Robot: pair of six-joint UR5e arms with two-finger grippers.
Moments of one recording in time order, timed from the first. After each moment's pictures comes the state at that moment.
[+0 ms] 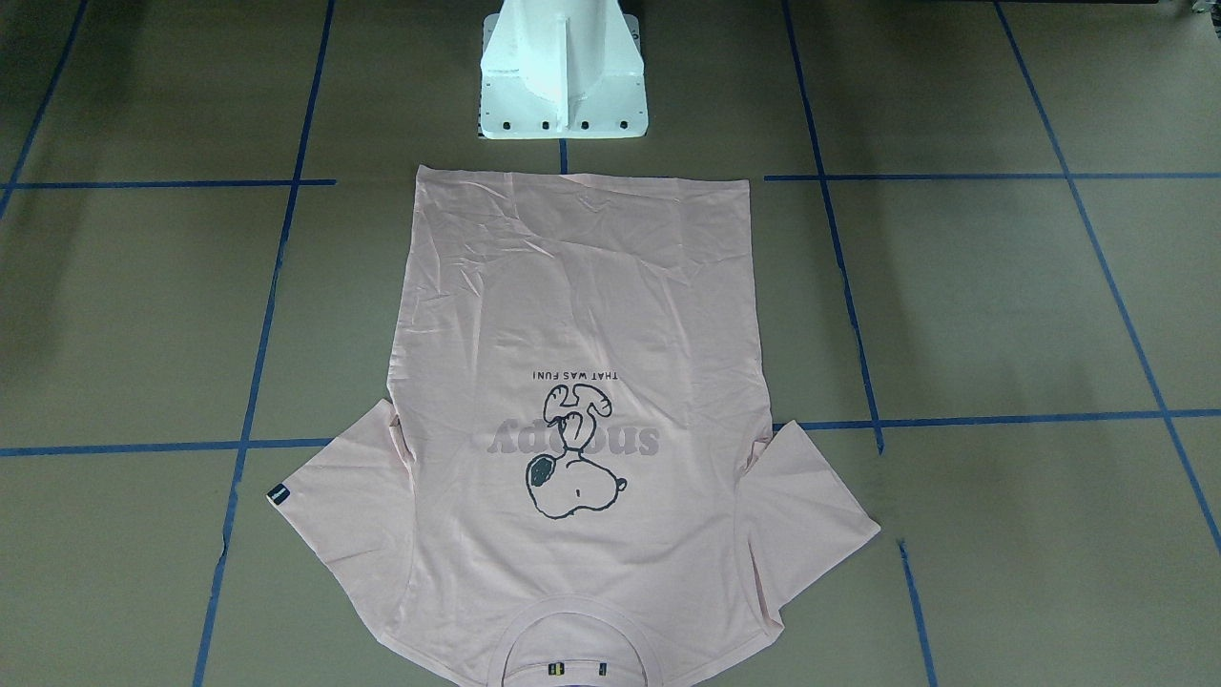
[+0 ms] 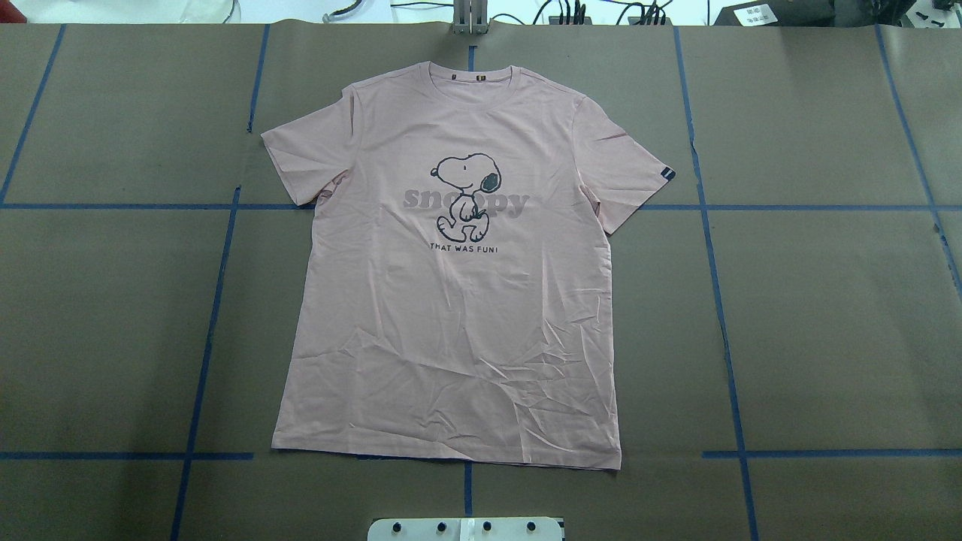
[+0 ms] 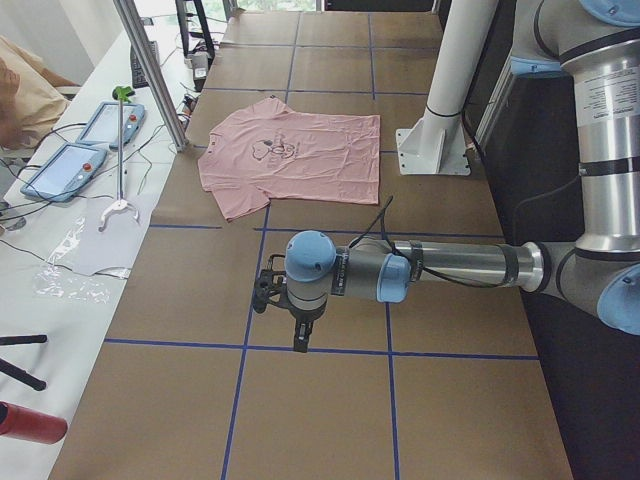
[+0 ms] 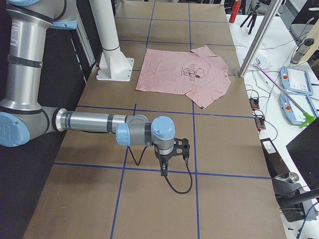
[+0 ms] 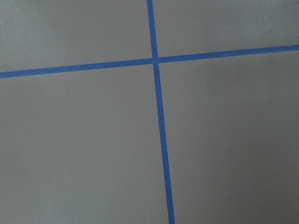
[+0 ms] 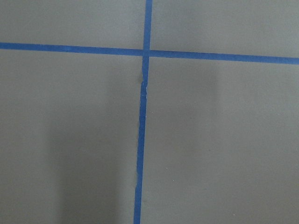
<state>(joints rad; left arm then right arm) -1.58 -1.38 -1.79 -1.67 -2.39 0.03 1.56 -1.77 1.75 -1.46 2.32 0.03</state>
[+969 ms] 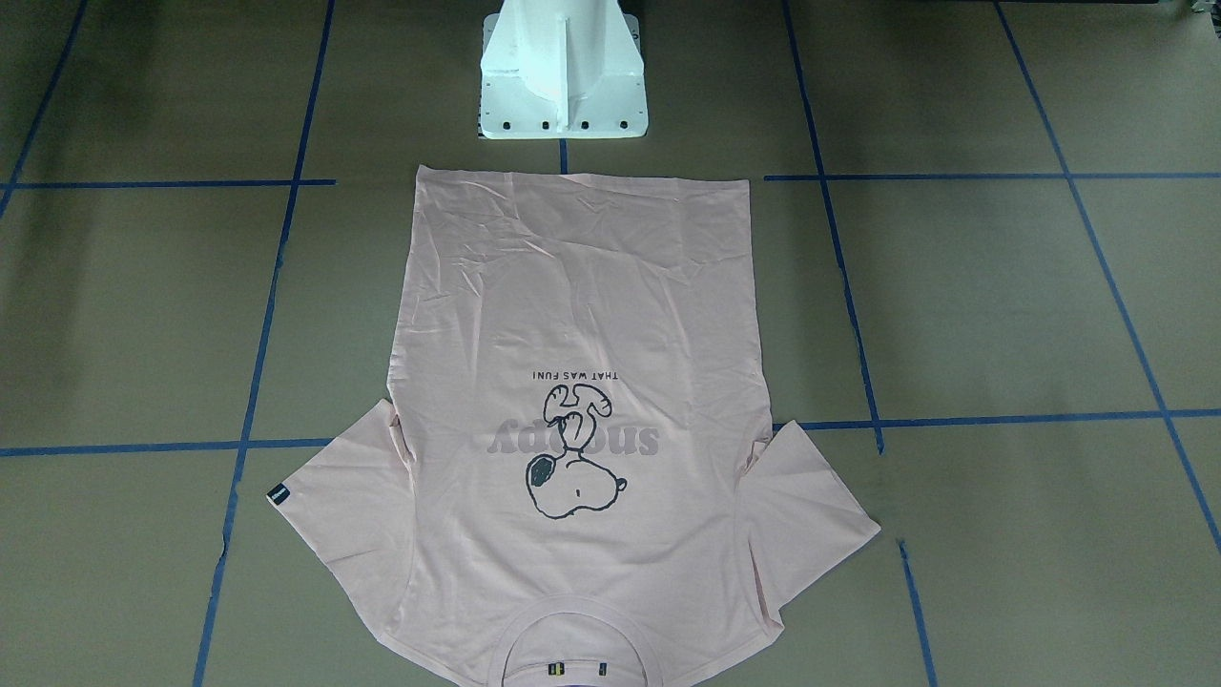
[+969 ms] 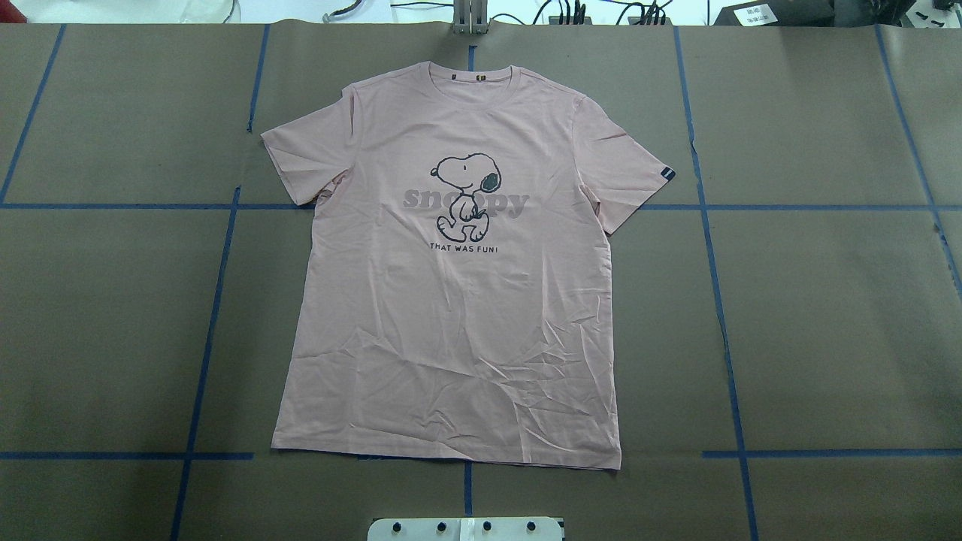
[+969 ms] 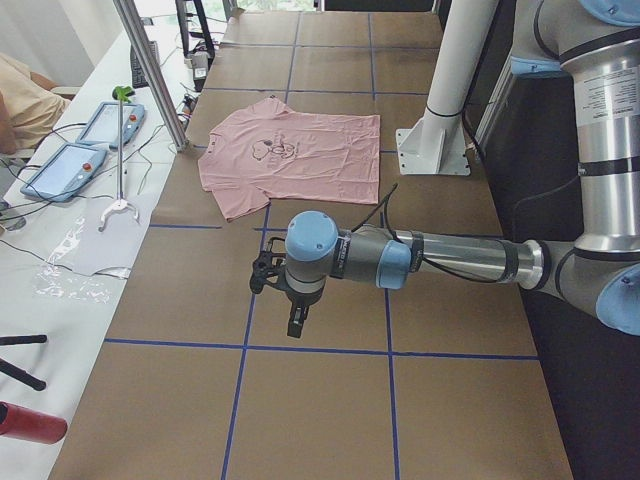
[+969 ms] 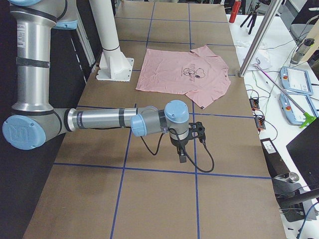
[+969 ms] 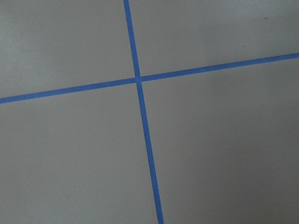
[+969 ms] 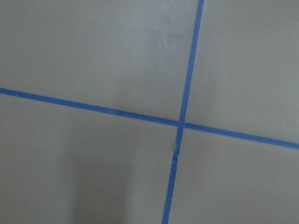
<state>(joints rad) -1.57 -1.39 -1.85 -1.67 -2.37 0.03 1.52 -1.64 1.74 -1.38 2.31 0.04</state>
